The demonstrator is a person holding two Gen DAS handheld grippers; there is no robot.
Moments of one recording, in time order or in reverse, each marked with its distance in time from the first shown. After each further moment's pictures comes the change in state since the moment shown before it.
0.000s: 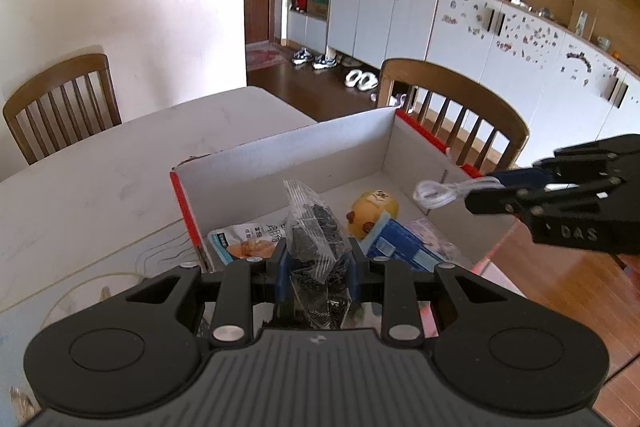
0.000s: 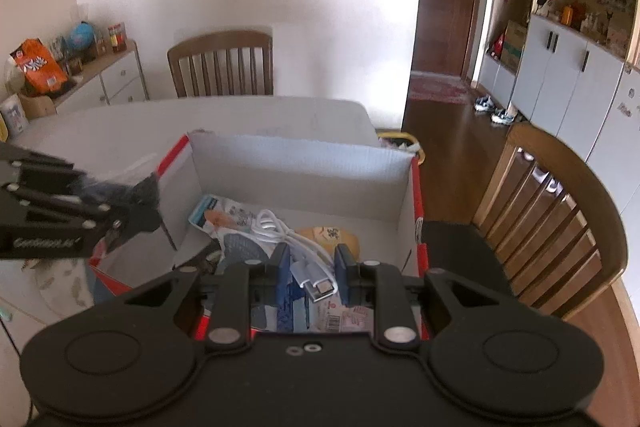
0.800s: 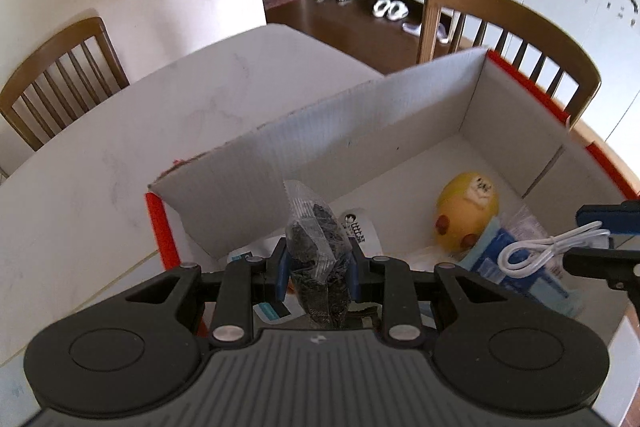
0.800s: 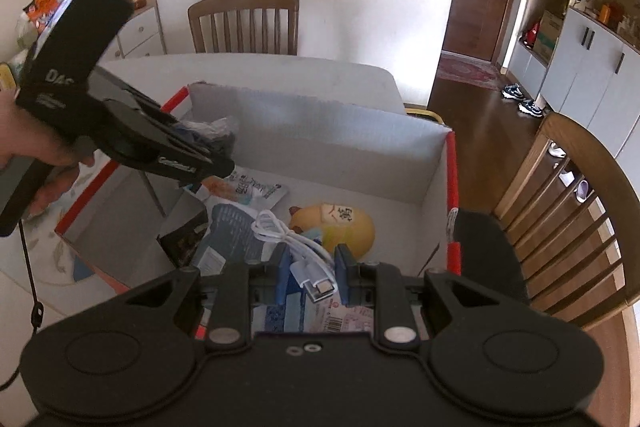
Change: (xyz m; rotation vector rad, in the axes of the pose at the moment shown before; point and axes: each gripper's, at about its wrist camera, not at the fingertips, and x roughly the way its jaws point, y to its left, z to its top) left arm 0.119 0.023 0.031 0.068 0.226 0.108; right arm 0.045 -0.009 -0.003 -0.097 0.097 0.052
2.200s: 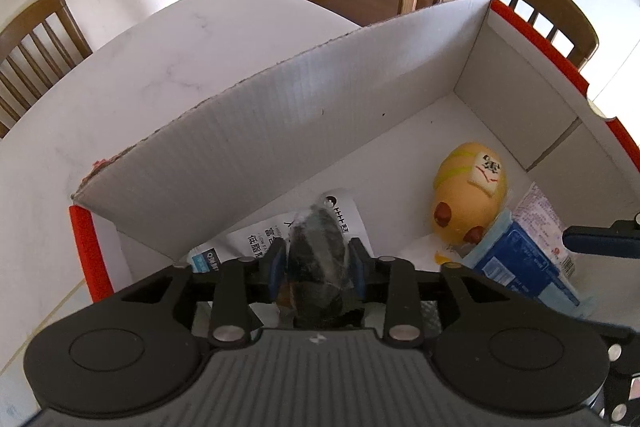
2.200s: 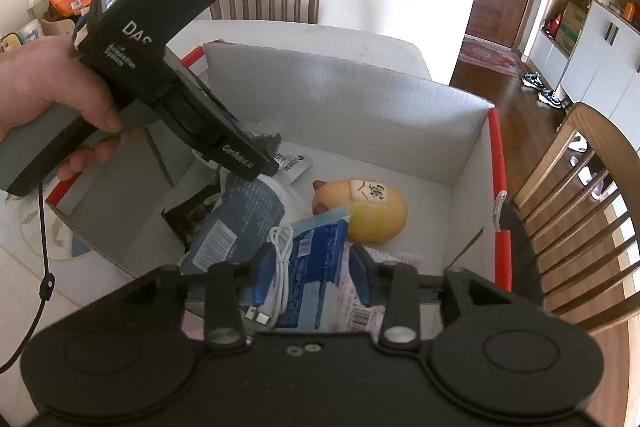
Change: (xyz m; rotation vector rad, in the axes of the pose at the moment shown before) left arm 0.038 -0.012 0.014 0.037 0.135 -0.064; right arm 0.026 0.011 -0.002 -0.042 0.074 0.047
